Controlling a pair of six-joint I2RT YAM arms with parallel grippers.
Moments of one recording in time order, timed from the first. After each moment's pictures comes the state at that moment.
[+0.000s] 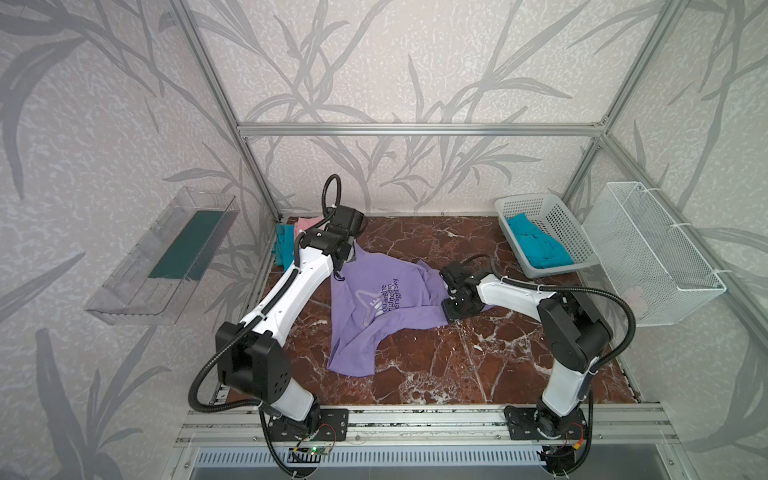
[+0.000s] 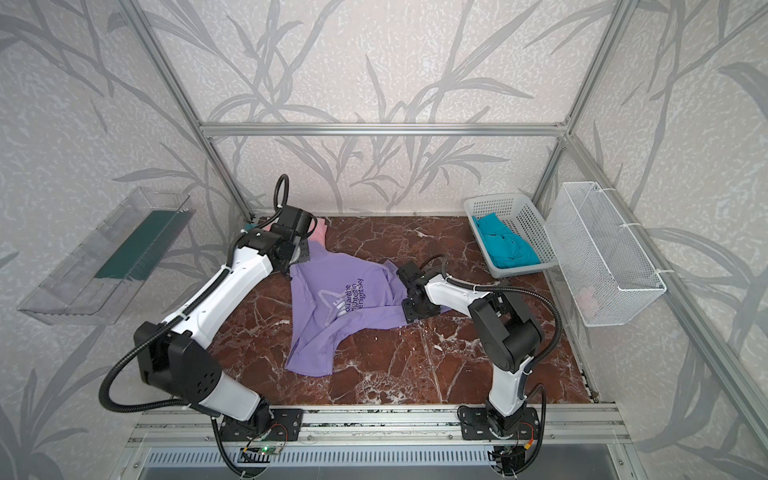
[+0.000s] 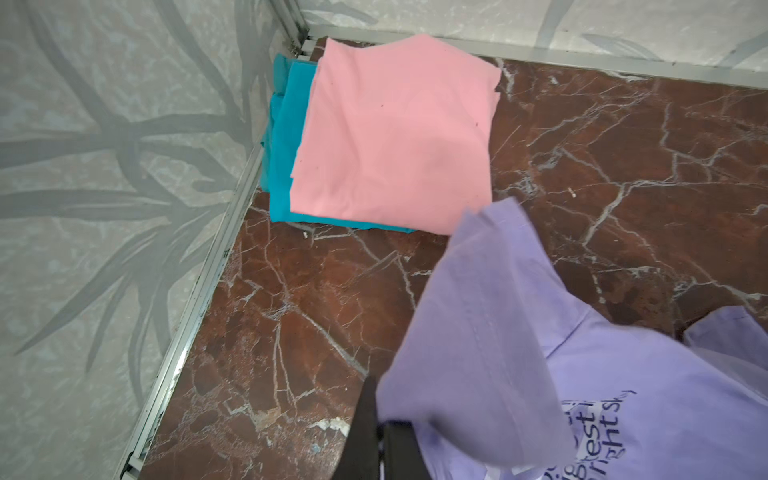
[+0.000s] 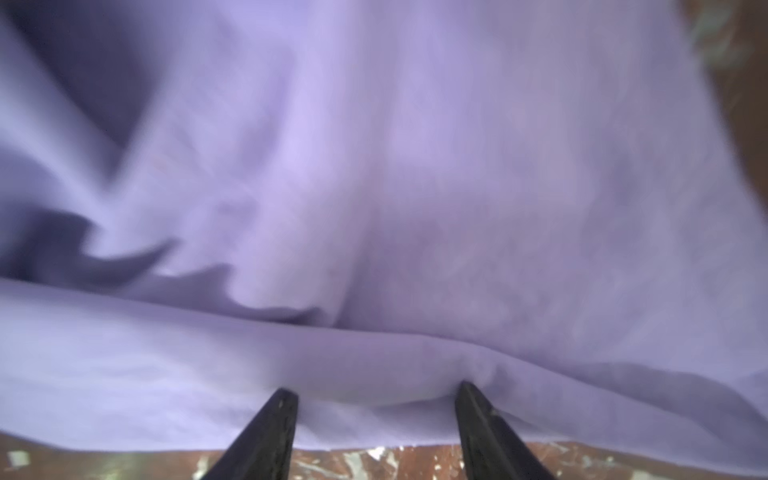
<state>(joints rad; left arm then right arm) -0.30 1.52 1.44 -0.95 -0.54 -0.46 0.62 1.80 1.10 -0.66 0.05 0.34</state>
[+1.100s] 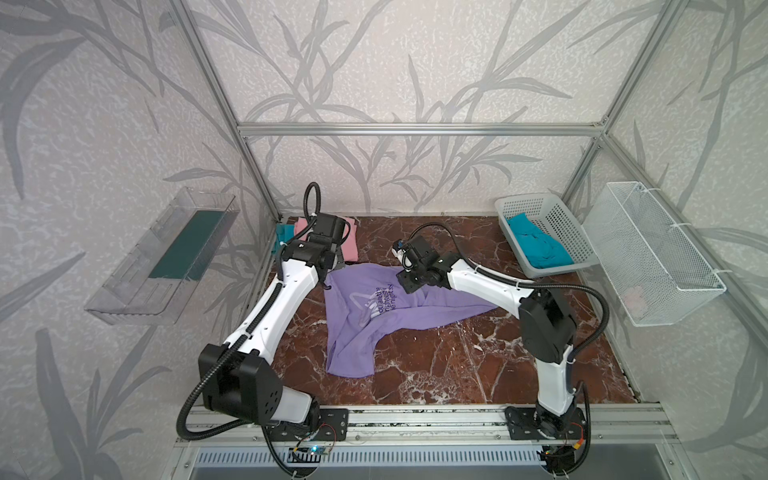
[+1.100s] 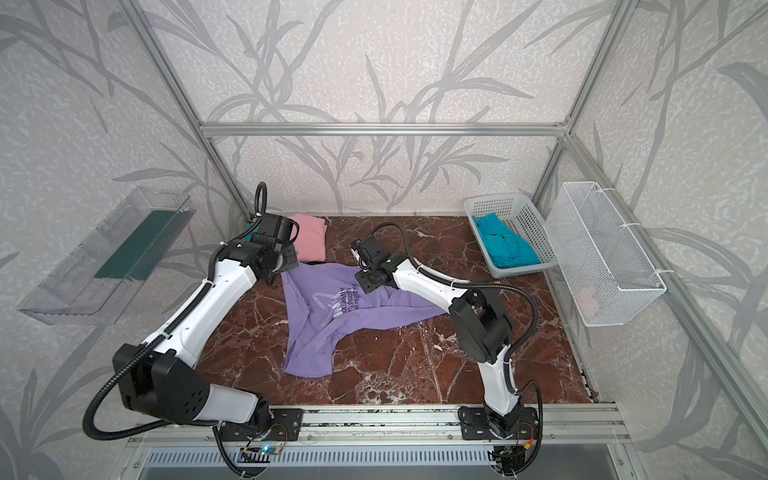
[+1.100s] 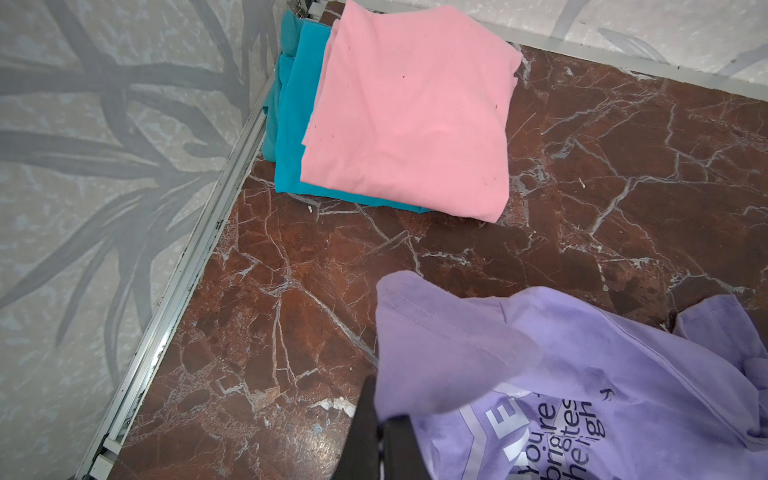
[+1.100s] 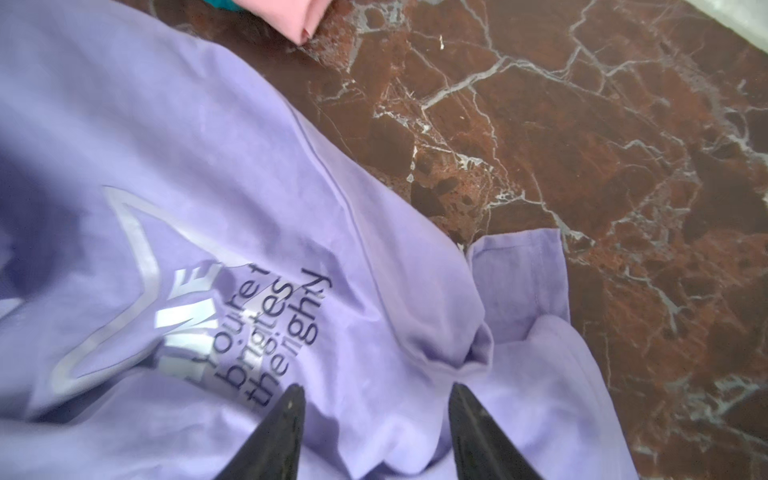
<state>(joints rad) -0.23 1.44 1.36 -0.91 -0.42 -0.46 0.75 2.06 1.64 -0.55 0.06 0.08</state>
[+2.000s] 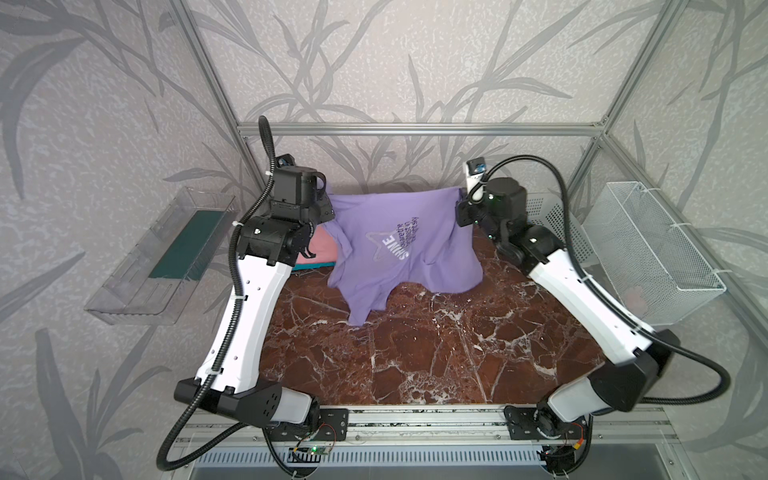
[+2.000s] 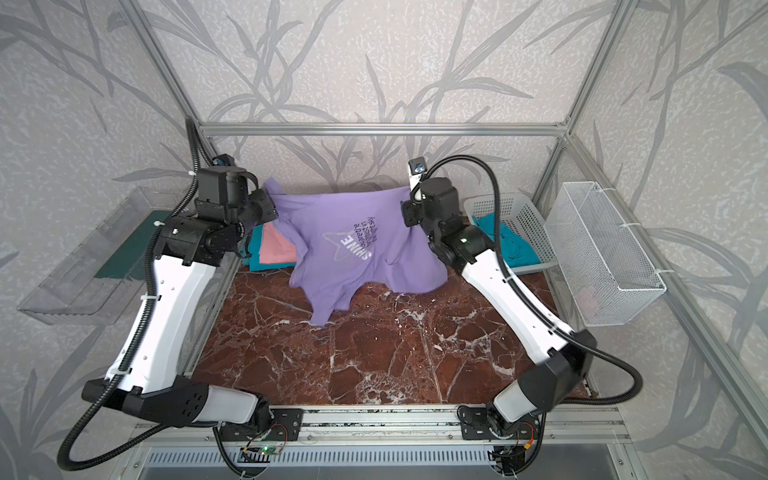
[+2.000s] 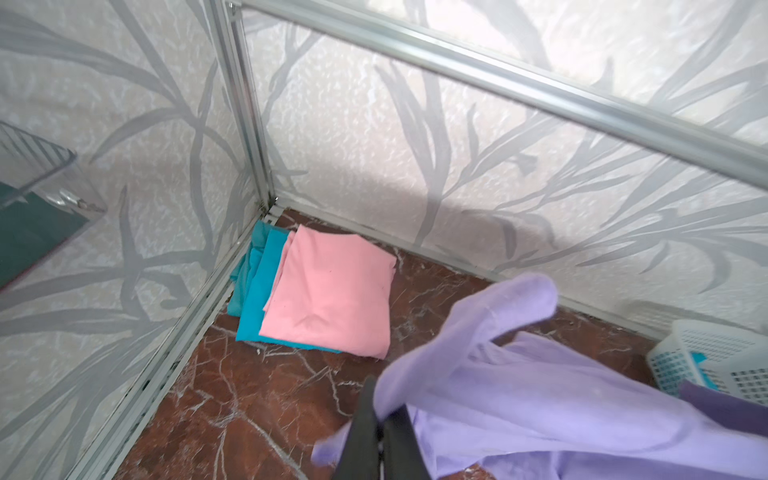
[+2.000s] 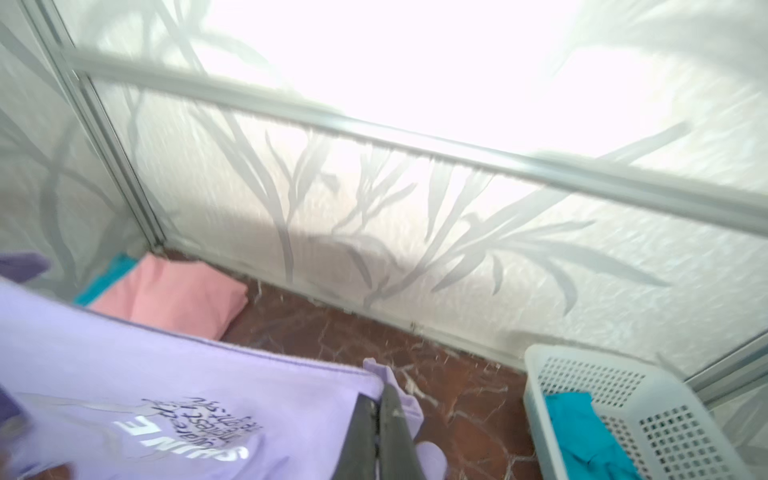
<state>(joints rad) -0.23 1.40 1.93 -0.97 -0.34 -0.42 0.58 1.42 1.65 -0.32 0.31 -0.04</state>
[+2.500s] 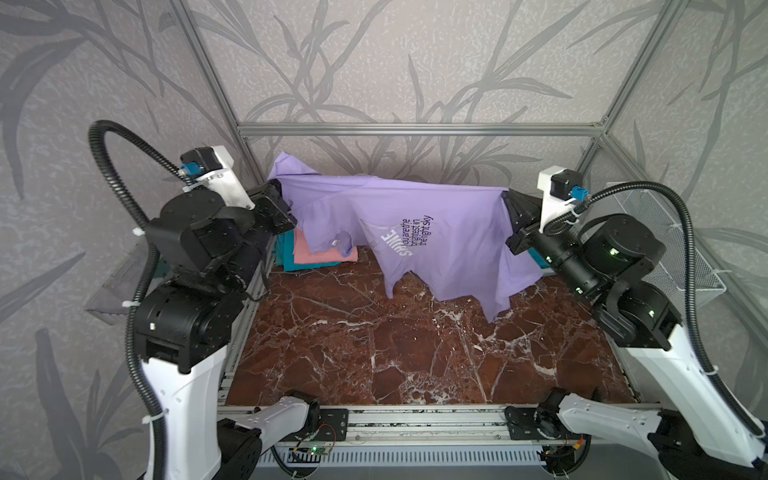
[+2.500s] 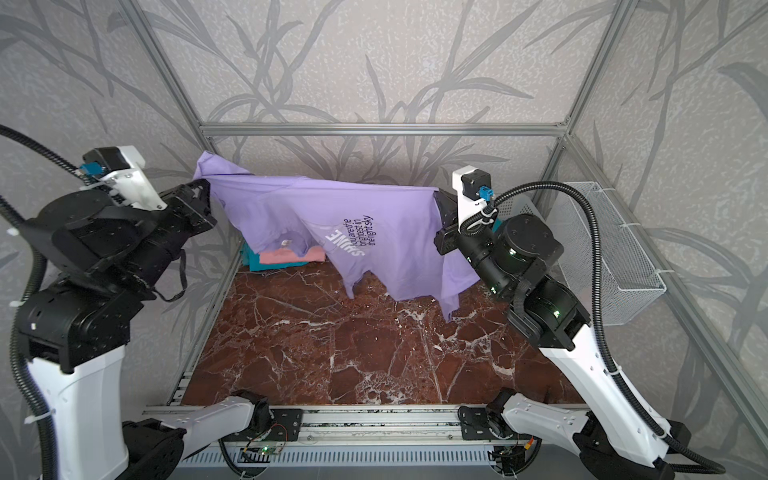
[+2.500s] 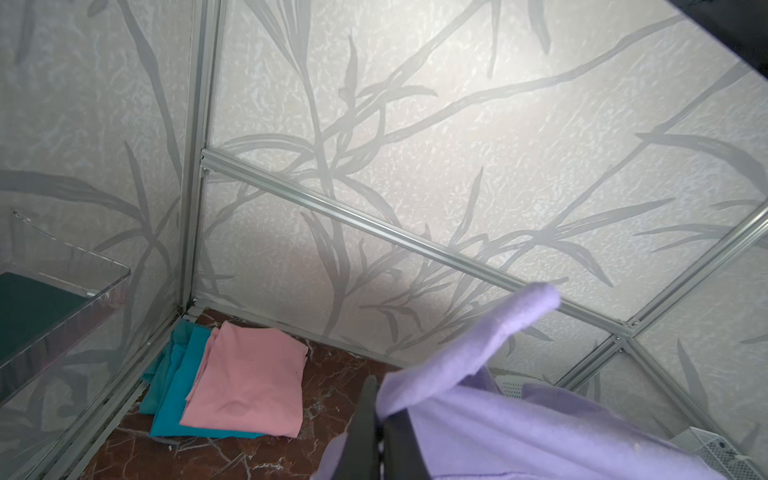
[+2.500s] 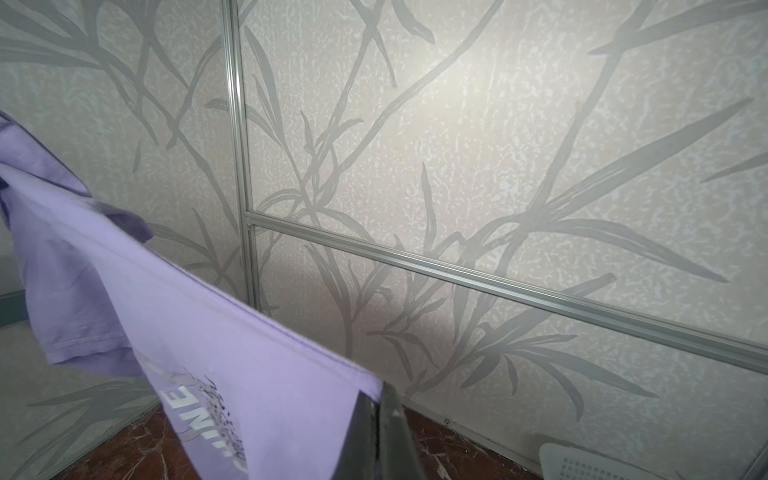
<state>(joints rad) -0.25 1.14 2.06 -0.93 -0.23 -0.45 0.72 1.05 1.56 -0.37 0.24 -0.08</state>
